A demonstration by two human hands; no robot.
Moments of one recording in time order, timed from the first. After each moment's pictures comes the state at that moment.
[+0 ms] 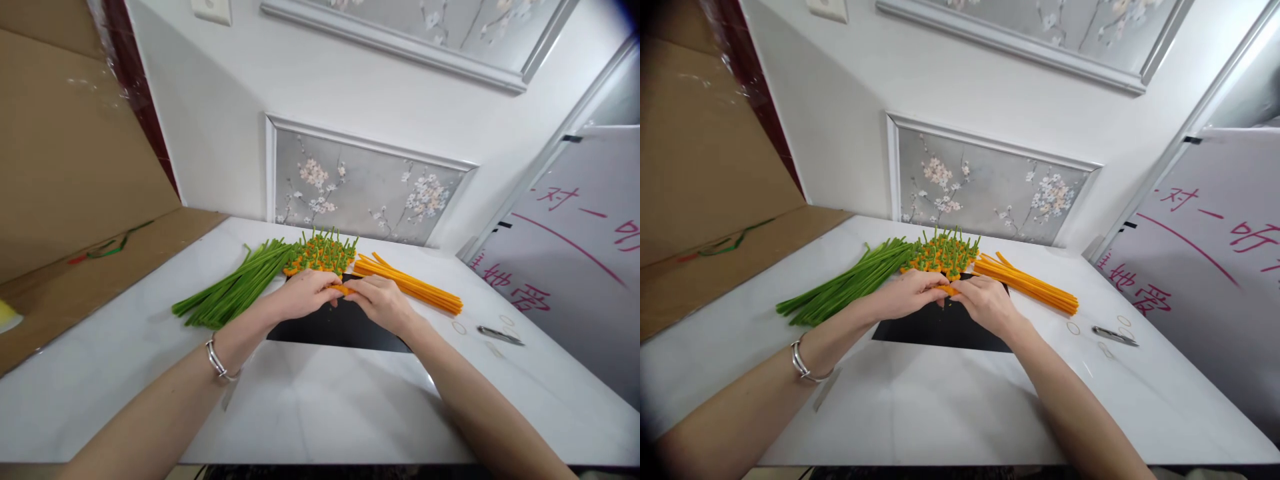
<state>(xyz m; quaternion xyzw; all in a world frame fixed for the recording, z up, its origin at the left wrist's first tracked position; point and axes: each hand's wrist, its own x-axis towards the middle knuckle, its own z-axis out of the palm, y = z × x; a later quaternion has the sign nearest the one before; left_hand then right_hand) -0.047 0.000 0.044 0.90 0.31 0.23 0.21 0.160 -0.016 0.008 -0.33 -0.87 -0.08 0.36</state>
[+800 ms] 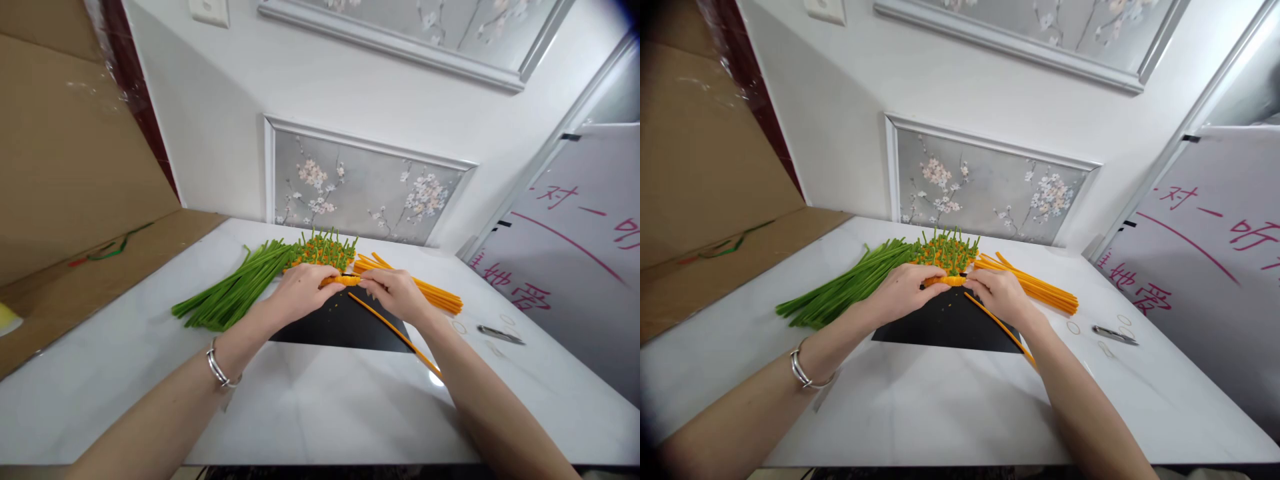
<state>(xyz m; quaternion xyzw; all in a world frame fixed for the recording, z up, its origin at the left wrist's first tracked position) -0.045 -0.005 0.044 0.87 0.40 0.28 0.02 0.178 -0.017 0.027 -0.39 -0.84 -0.02 0.38</state>
